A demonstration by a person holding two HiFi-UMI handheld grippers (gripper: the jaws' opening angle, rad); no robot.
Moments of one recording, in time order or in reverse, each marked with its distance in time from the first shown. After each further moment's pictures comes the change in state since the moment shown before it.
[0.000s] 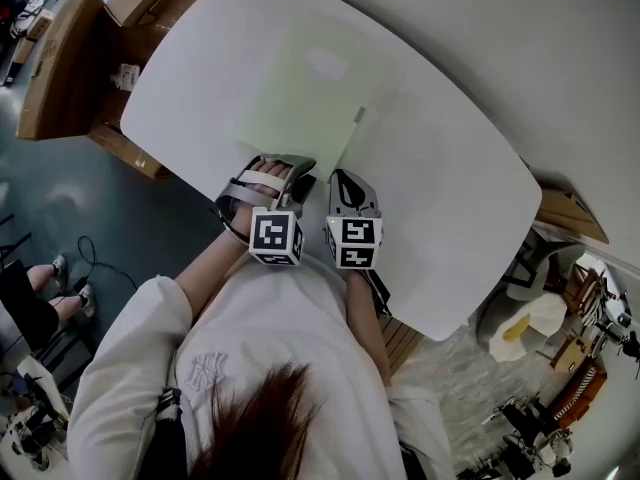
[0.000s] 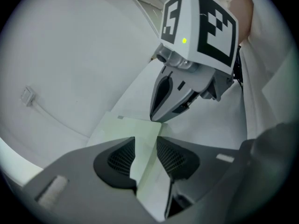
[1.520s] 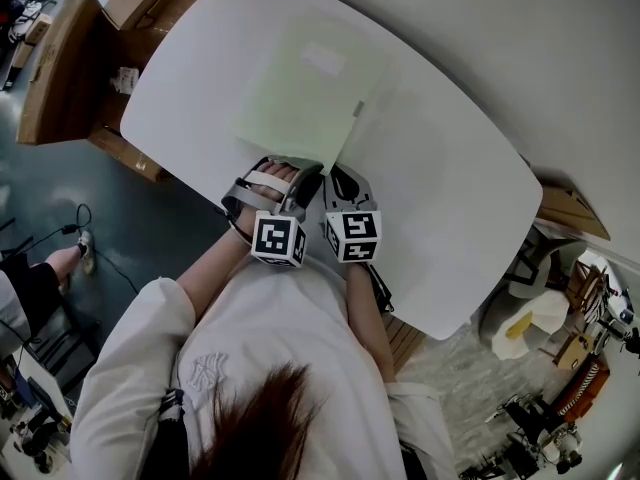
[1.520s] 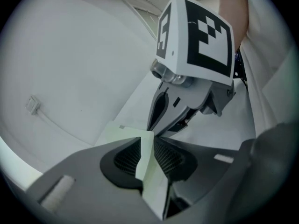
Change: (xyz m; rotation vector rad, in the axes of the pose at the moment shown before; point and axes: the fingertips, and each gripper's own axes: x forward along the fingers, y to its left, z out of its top) left arm 0.002 0.003 0.019 0.039 -0.084 0.068; right arm 0.012 0.010 0.012 0.054 -0.111 0.097
